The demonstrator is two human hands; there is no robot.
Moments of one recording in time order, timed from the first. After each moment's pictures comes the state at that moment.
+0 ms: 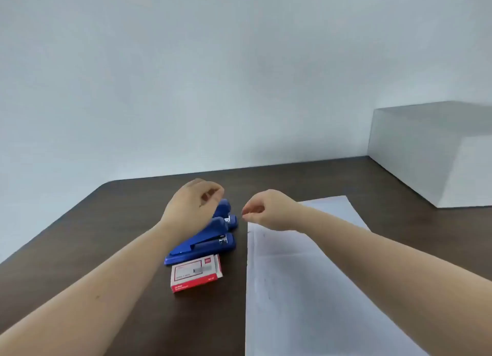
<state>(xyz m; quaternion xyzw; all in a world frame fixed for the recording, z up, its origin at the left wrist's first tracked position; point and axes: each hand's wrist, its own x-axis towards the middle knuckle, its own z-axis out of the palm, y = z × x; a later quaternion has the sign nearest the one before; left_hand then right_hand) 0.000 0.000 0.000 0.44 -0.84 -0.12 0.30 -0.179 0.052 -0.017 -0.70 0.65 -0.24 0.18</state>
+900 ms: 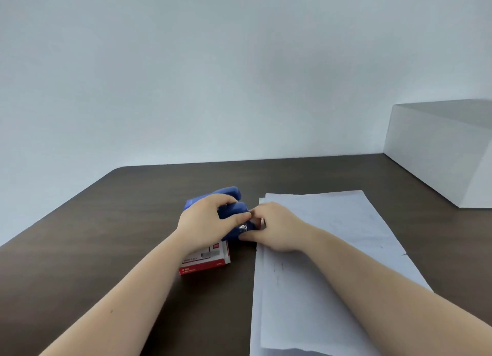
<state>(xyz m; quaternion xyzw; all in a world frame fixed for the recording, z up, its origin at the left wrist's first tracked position) 0.008 0.012 -0.041 0.45 -0.84 -0.15 0.25 -0.157 0.056 -0.058 -0.75 0.61 -0.22 0.11</state>
